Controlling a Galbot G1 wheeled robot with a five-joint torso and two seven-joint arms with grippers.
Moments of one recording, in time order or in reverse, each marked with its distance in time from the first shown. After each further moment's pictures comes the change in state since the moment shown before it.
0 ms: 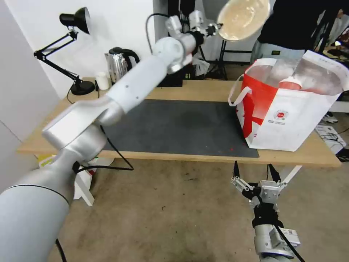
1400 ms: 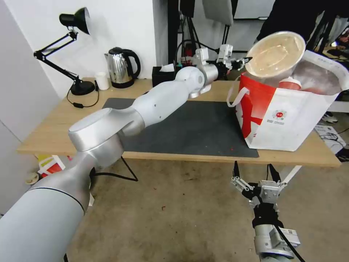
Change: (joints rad) left arm 0.063 -0.024 0.209 0.012 0.080 -0.062 0.239; right arm 0.000 0.000 0.000 0.000 0.000 0.000 0.000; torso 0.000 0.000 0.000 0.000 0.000
